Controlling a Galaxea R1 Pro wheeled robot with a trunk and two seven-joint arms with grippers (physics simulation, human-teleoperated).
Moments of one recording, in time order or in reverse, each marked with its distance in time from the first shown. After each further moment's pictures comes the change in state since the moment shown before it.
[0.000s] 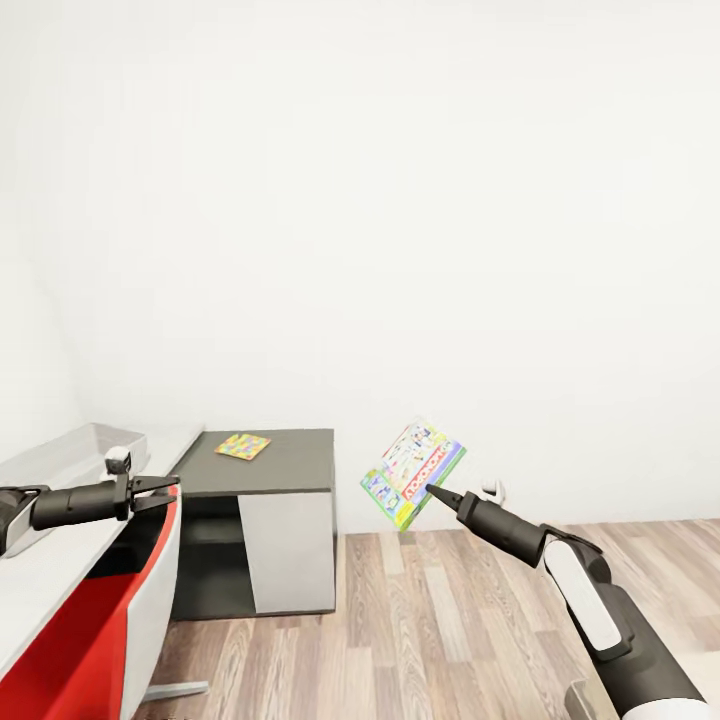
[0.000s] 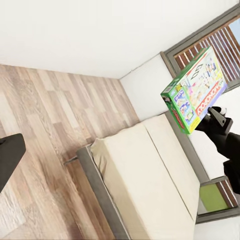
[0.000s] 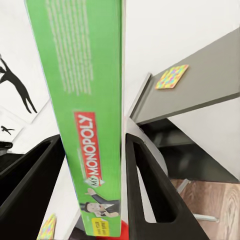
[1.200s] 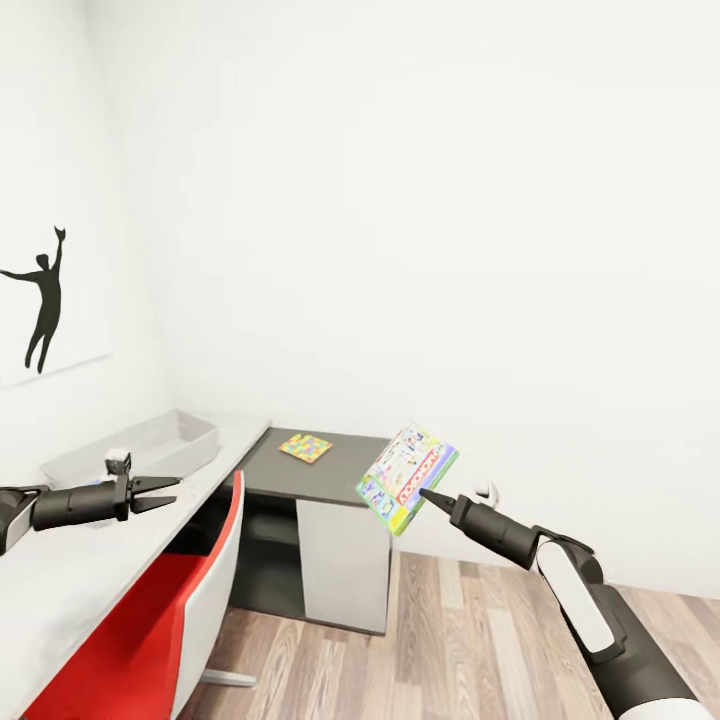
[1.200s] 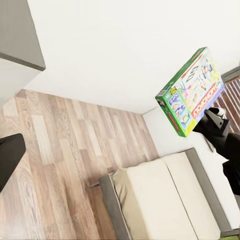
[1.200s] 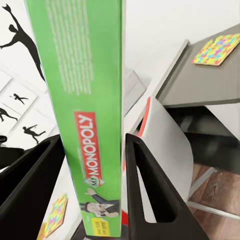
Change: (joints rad) left arm 0.000 0.000 0.000 0.002 0.000 0.000 0.000; right arm 0.000 0.005 0.034 0.003 0.004 -0.010 -0.023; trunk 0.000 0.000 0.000
